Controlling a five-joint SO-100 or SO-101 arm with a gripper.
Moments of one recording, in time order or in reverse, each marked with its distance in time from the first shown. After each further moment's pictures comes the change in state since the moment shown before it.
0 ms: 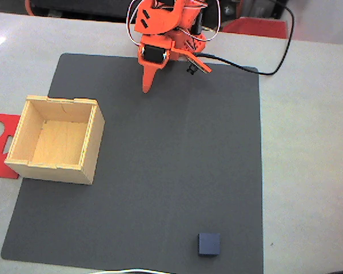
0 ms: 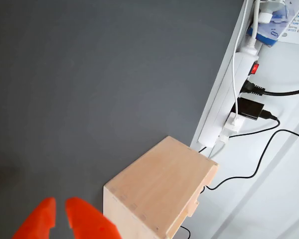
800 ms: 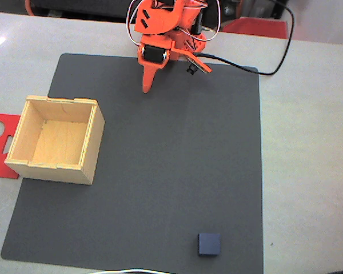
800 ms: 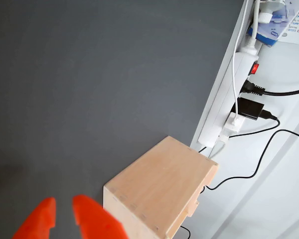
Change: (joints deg) arm 0.0 0.0 0.0 -0.1 0.0
